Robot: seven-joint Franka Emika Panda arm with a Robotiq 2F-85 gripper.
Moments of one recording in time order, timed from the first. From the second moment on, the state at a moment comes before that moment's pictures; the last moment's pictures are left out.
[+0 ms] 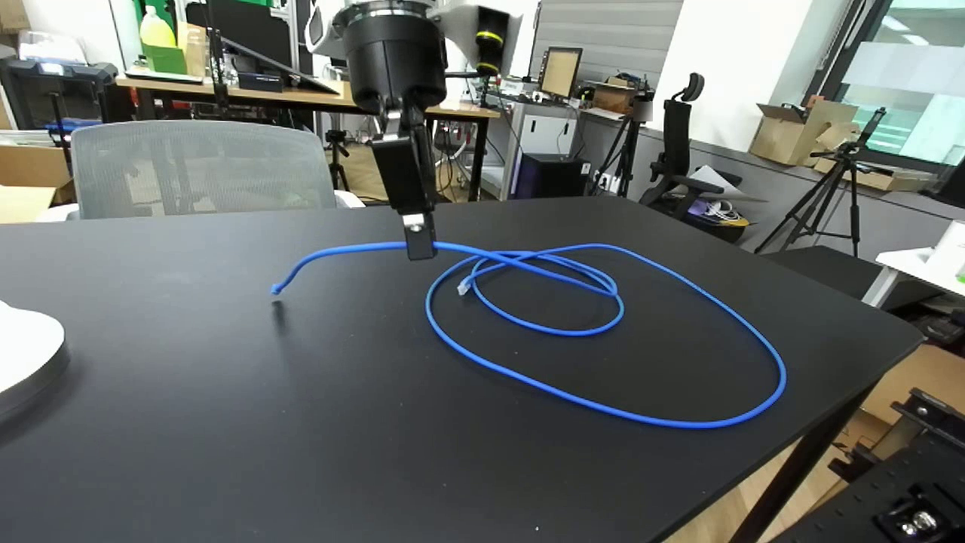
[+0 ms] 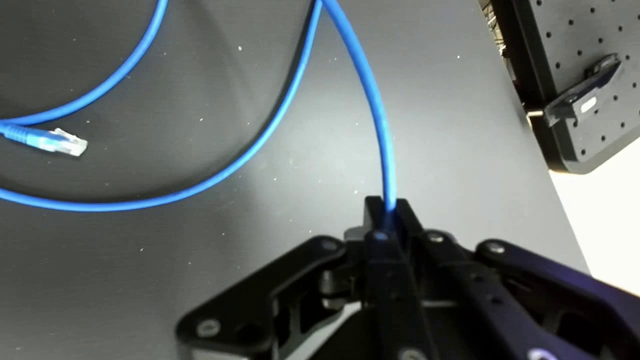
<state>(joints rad) 0.15 0.29 0.25 -2.14 0.00 2.05 -0.73</state>
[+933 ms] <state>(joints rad) 0.11 0.25 0.19 -2.13 0.01 1.91 -0.72</state>
